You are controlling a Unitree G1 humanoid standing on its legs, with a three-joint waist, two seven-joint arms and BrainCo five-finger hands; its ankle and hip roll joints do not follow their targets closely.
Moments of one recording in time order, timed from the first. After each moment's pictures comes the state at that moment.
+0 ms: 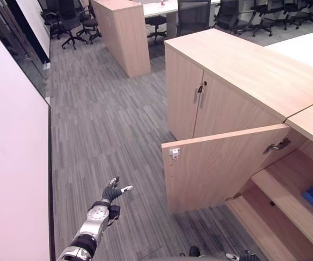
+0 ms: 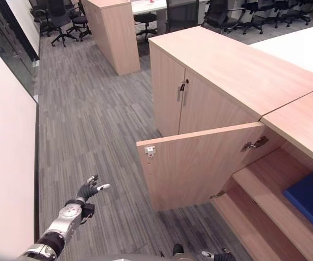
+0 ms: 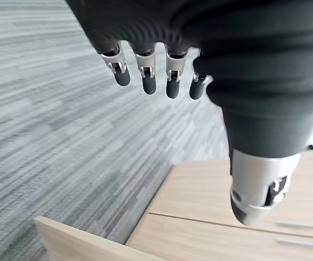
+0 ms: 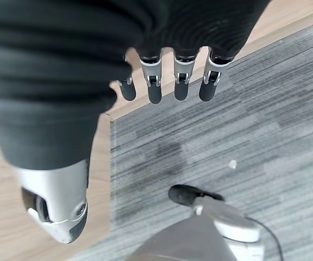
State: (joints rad) left arm -0.20 0.29 -0.21 0.86 -0.23 -0.12 0.05; right arm 0.07 -0.31 0.13 1.22 0.09 -0.03 -0.11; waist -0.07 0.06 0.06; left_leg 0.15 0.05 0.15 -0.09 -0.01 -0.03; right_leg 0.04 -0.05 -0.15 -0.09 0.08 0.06
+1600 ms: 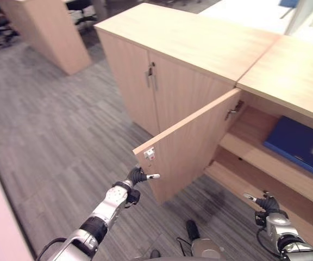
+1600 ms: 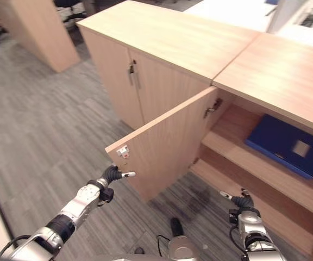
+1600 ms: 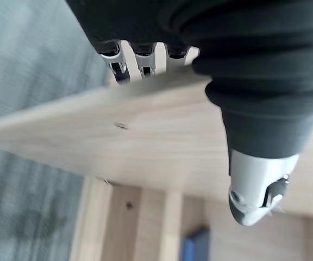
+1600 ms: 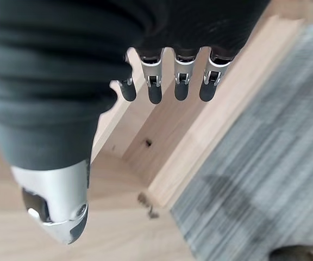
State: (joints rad) left arm -0.27 0.37 -0.48 0.58 -0.38 -0.12 -0.06; right arm -0.21 -0.42 0.02 1.08 0.22 -0.08 -0.16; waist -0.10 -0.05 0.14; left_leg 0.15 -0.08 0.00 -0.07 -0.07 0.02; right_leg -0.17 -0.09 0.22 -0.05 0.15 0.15
